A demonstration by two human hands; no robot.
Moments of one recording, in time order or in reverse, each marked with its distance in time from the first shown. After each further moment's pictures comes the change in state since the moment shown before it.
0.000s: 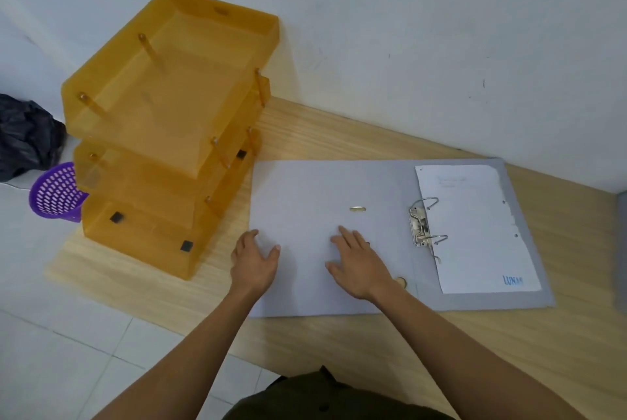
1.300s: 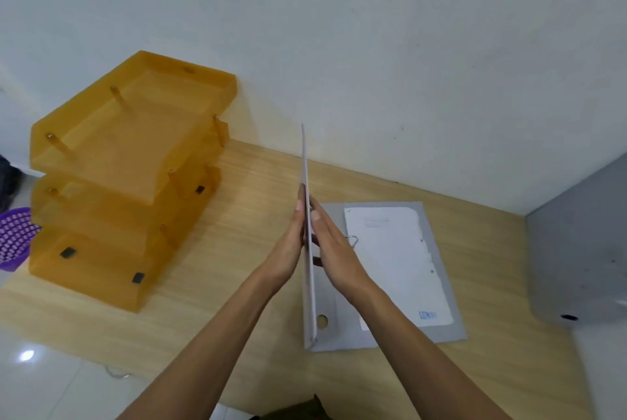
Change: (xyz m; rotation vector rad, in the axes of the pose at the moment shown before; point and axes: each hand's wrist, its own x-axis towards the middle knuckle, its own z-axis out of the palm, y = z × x) left_hand -0.091 0.172 0.024 -0.655 -0.501 0.442; right_hand -0.101 -0.031 -0.111 1.036 0.297 -0.141
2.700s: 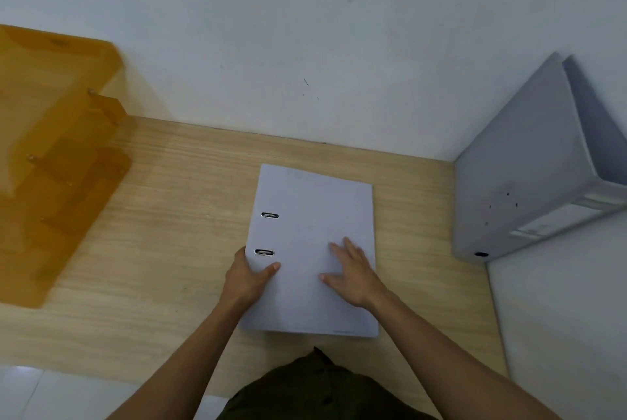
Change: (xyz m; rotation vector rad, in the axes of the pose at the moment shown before) left_hand -0.005 -0.134 0.110 0.485 0.355 -0.381; right_hand -0.060 0.192 -0.200 -0.685 -0.079 0.348
